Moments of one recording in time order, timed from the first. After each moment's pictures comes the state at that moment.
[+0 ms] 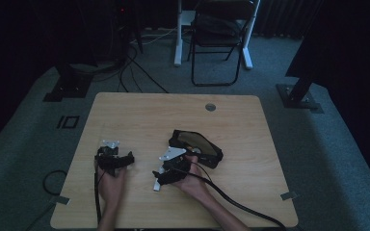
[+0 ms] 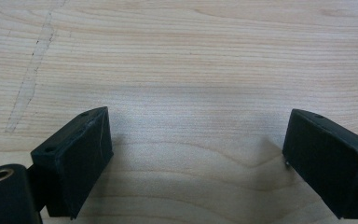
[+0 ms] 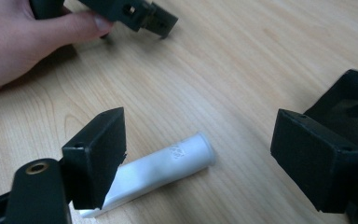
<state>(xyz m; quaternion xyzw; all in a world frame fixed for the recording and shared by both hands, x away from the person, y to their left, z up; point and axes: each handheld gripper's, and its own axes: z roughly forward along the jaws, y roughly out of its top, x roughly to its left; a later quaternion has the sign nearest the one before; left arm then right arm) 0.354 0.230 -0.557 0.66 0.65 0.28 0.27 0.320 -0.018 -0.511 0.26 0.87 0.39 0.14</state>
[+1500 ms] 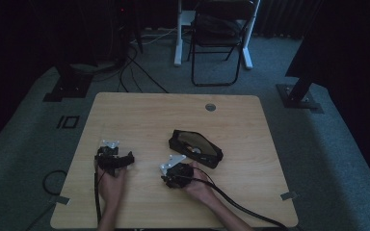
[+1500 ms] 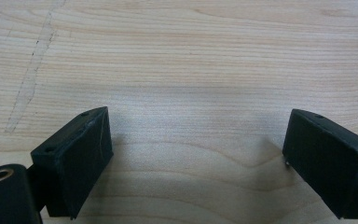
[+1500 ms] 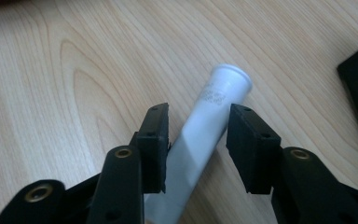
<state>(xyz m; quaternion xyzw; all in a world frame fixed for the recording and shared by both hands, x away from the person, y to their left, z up) 0.354 0.230 -0.557 0.66 0.65 0.28 0.27 0.314 -0.032 -0.535 0.23 0.91 0.33 0.12</state>
